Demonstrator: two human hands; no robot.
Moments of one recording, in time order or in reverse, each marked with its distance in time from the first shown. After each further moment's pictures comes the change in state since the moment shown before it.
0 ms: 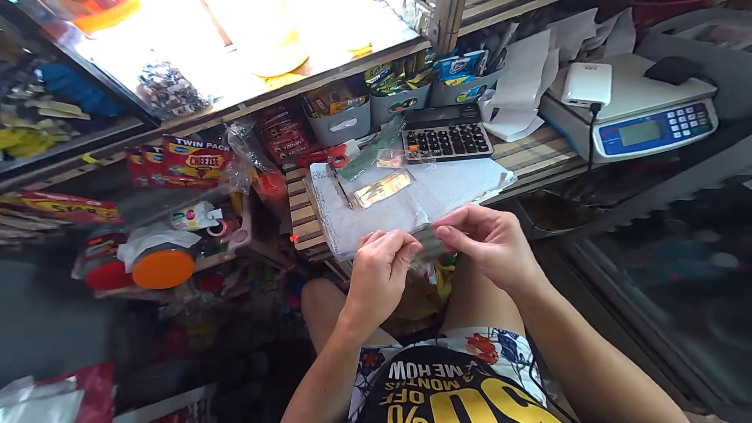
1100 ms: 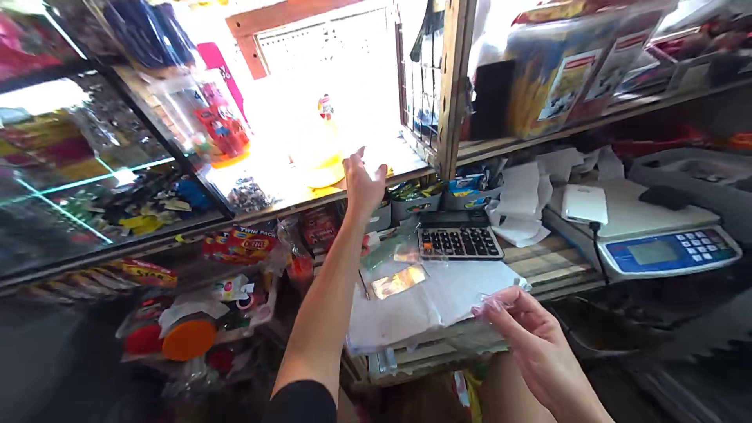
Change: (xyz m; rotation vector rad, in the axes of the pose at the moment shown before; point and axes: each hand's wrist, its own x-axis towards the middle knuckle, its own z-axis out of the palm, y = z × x) left_hand 0.275 -0.026 -0.069 0.087 0.328 -0.134; right_hand 0.018 -0.003 -0.026 0.346 0.235 -0.077
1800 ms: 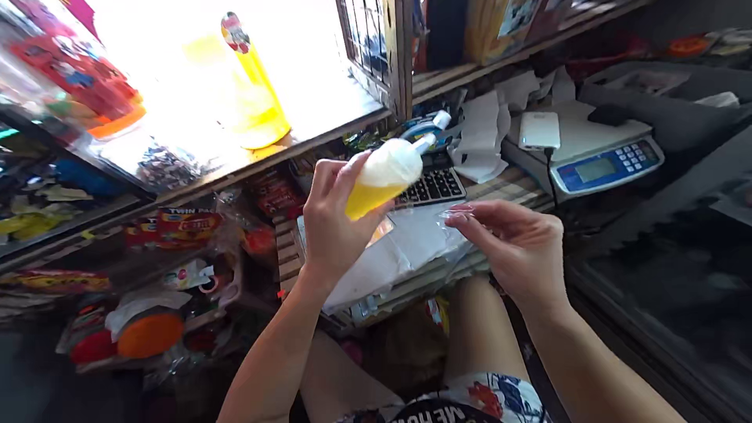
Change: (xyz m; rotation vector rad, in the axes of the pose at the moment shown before) left_hand -0.139 0.024 -0.017 0.131 -0.047 0.489; right_hand 0.025 -0.035 0.006 -0.419 0.032 -0.394
